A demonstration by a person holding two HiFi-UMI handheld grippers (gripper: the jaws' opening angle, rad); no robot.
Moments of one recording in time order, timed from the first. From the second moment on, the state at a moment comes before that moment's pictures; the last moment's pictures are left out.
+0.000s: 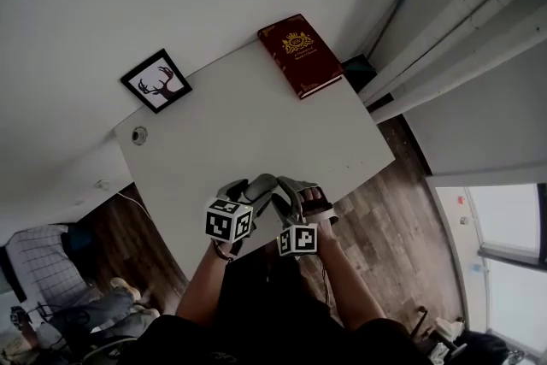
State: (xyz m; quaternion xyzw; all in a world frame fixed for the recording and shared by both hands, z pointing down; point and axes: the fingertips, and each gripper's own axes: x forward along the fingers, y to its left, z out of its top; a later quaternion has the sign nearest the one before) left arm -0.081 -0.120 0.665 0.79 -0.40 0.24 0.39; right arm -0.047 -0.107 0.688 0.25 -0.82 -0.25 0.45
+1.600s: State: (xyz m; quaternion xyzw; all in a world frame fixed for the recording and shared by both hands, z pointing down) left arm -0.099 -0.133 0.605 0.82 -0.47 0.15 0.29; right arm -0.039 -0.155 0.646 0.35 -0.83 -0.23 0.37
